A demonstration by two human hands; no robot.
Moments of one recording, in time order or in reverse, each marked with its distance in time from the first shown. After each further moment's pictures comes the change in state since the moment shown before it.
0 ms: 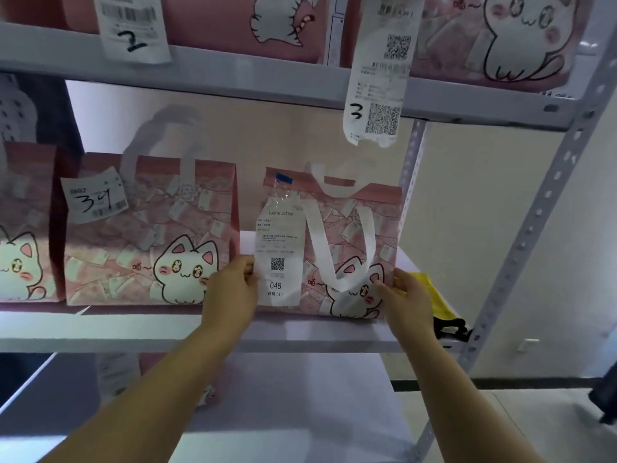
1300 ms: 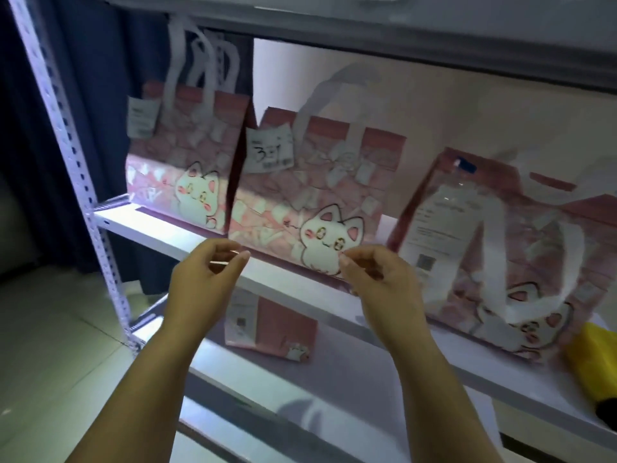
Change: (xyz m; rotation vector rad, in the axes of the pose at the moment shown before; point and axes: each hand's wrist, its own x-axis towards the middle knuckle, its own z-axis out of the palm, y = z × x) left_hand -0.054 -0.084 -0.165 -0.064 0.332 -0.336; right_hand -0.081 -0.071 0.173 0.062 -0.614 -0.234
